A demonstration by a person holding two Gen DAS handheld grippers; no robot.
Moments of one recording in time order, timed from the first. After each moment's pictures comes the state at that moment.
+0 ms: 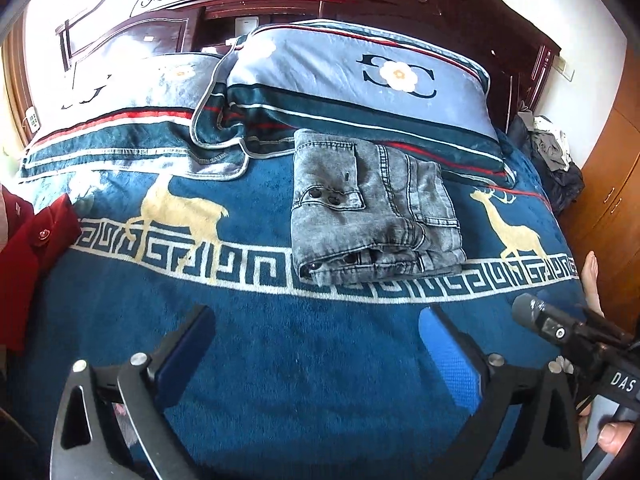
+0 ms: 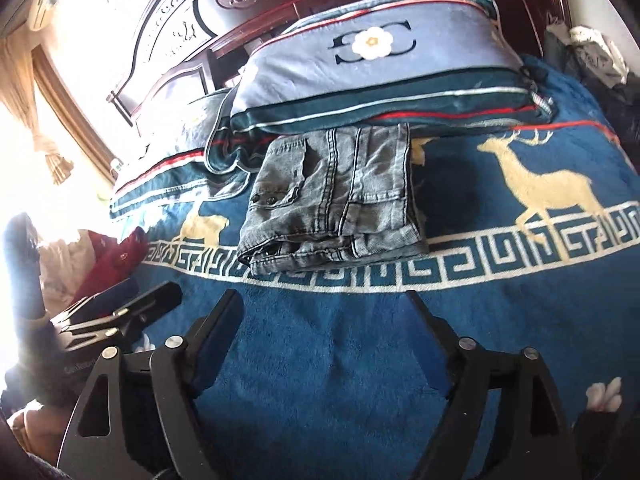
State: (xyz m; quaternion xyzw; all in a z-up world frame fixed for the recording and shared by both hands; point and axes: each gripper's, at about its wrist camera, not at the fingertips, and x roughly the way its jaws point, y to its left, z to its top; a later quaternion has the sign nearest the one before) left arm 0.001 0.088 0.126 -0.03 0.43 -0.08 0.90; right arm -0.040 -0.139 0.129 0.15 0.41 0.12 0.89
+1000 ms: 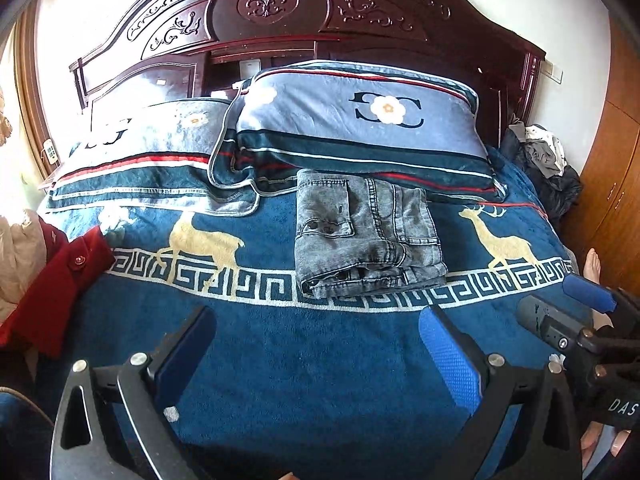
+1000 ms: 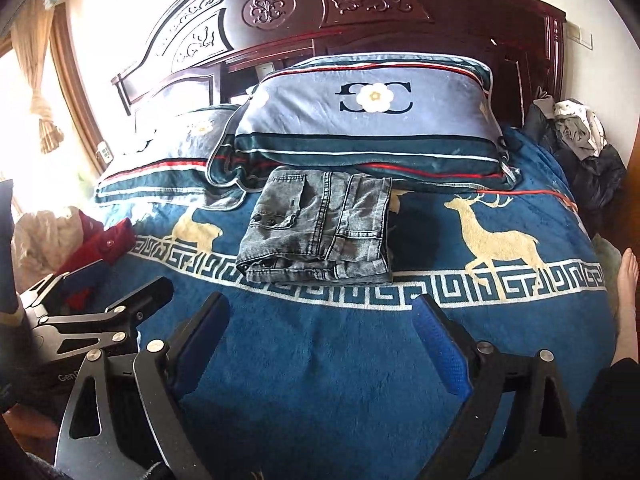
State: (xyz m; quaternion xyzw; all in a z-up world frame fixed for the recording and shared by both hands) left arm -0.045 0.077 0.173 0.00 0.38 -0.06 0.92; right arm -0.086 -0.126 0.182 0.06 0.37 0.08 0.92
